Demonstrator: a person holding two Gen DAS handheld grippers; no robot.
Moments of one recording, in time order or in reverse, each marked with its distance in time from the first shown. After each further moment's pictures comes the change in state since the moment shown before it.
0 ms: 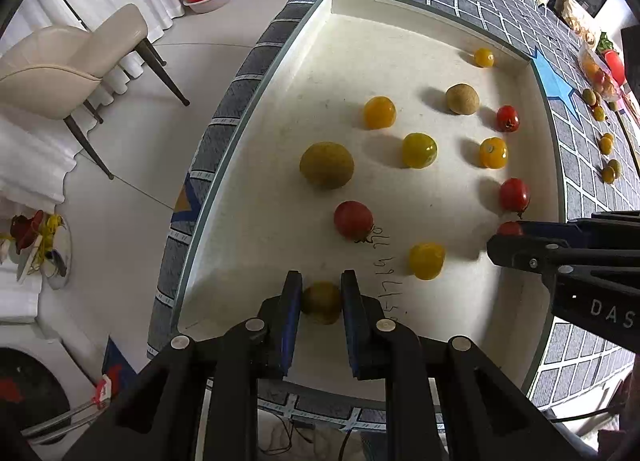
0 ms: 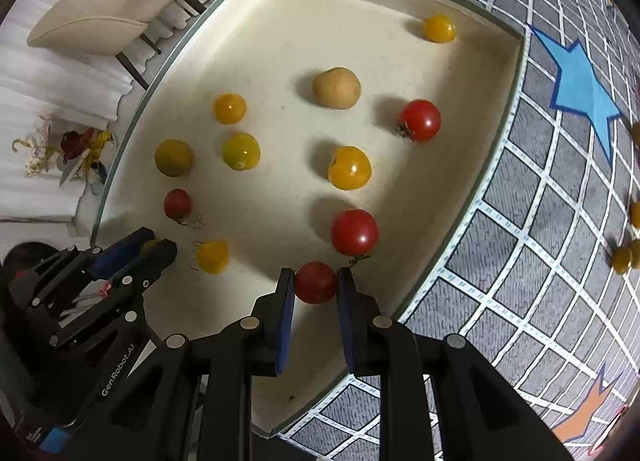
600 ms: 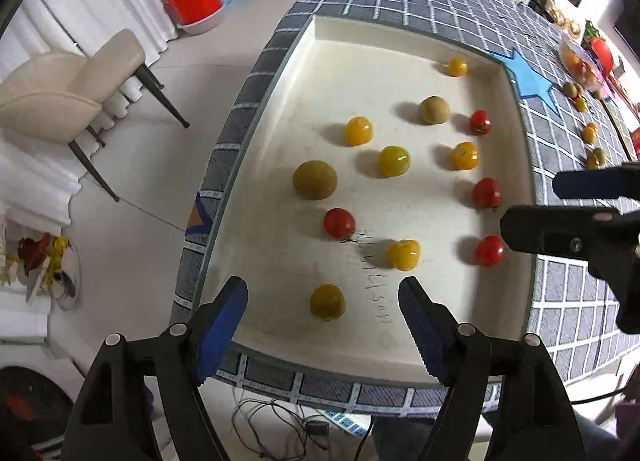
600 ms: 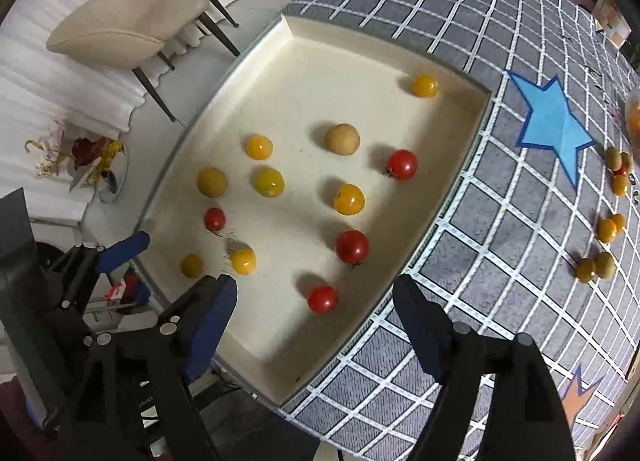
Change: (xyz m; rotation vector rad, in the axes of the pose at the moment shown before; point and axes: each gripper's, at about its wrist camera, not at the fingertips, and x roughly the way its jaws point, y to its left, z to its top) left arm -0.033 -0.015 -0.006 0.066 -0.050 0.015; right arm -0.051 0.016 0.002 -0.018 -0.080 0.010
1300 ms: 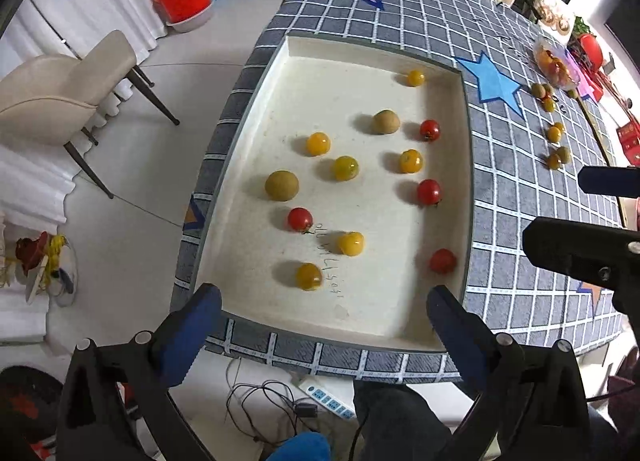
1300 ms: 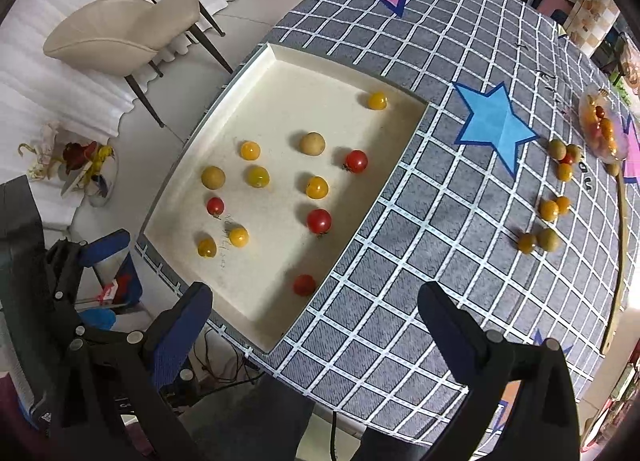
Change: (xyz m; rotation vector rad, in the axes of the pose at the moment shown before) left arm -0.040 -0.015 0.009 0.006 0.043 -0.040; right arm -0.064 -0.011 -0.022 0.009 -0.020 -0.073
